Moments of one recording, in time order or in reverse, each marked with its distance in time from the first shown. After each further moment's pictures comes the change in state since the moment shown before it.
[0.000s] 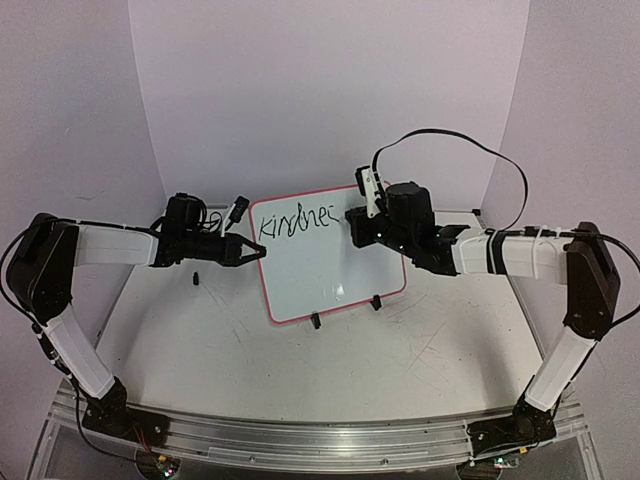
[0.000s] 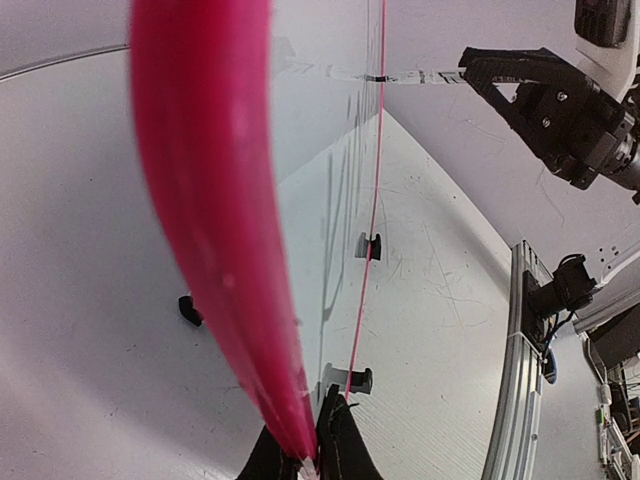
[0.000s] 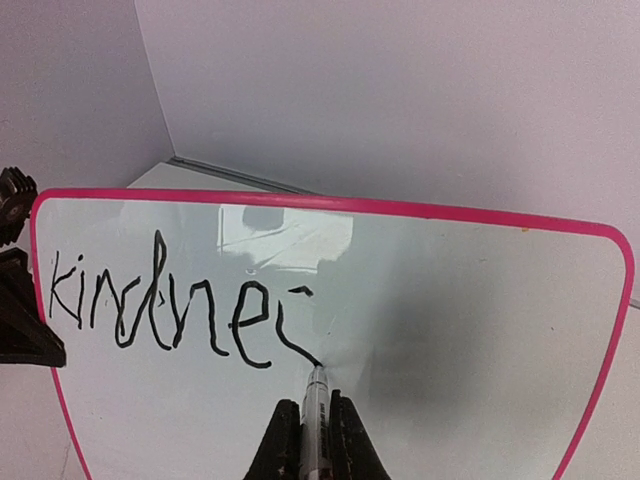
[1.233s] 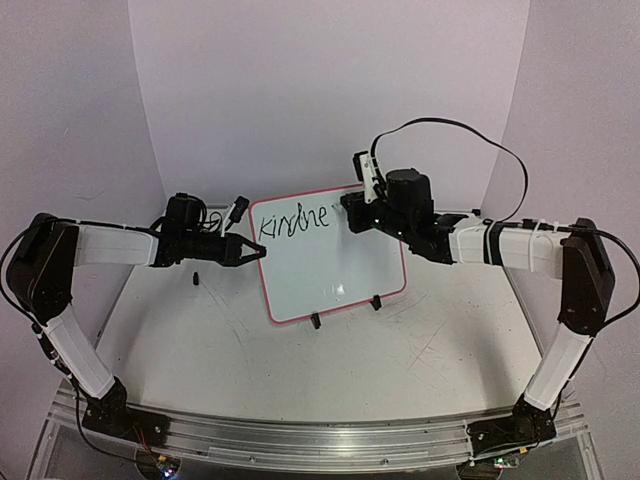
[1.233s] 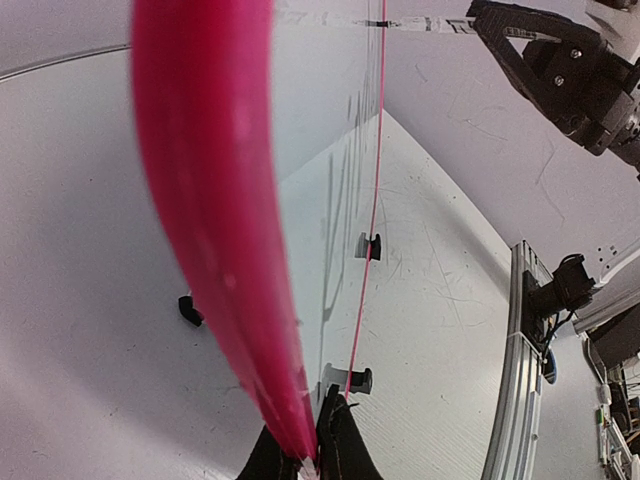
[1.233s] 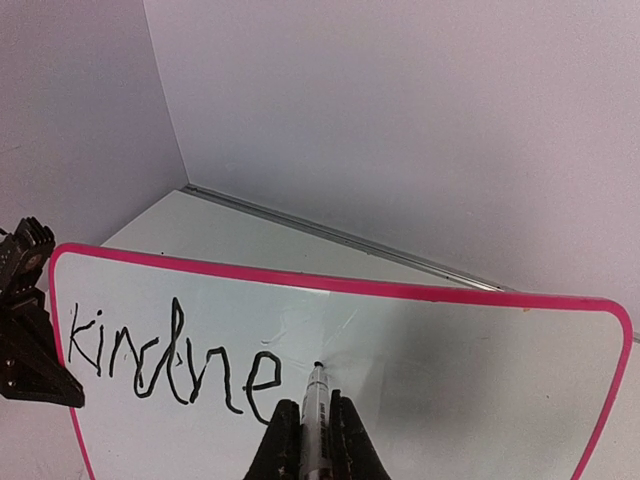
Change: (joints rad) left arm 0.000 0.000 0.000 0.000 0.000 0.000; right arm -0.019 0.037 0.096 0.006 -0.056 -0.016
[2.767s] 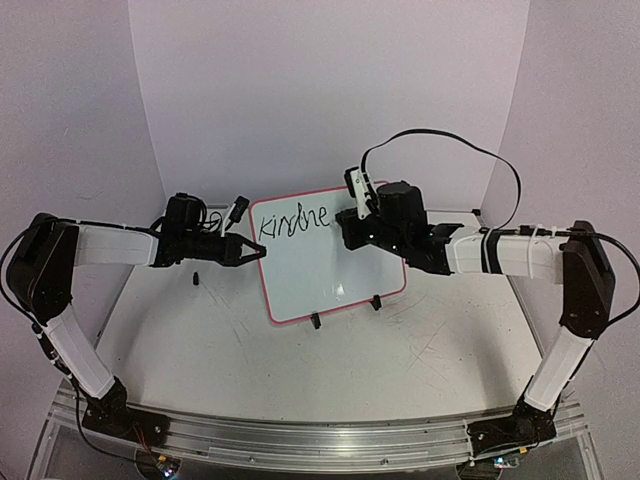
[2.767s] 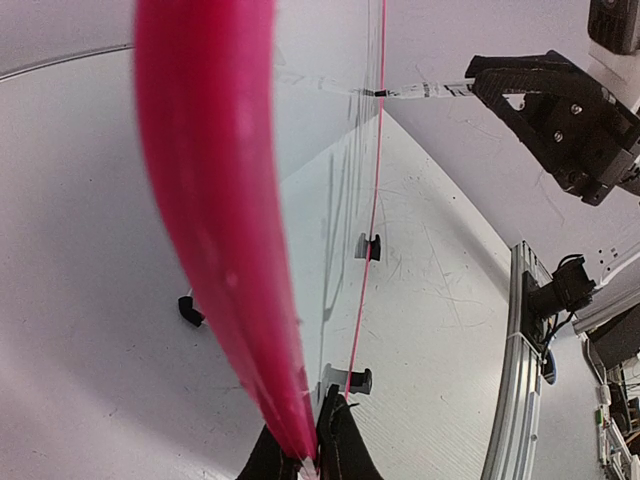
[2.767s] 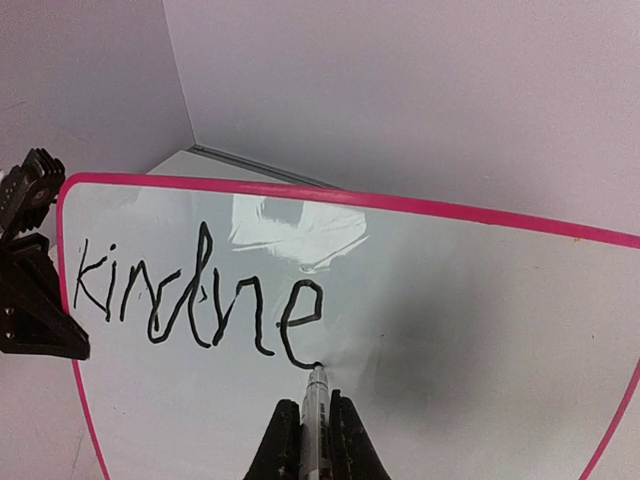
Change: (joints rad) left arm 0.000 0.000 0.000 0.001 0.000 -0.002; right arm 0.051 -0.013 -0.051 -0.038 0.036 0.002
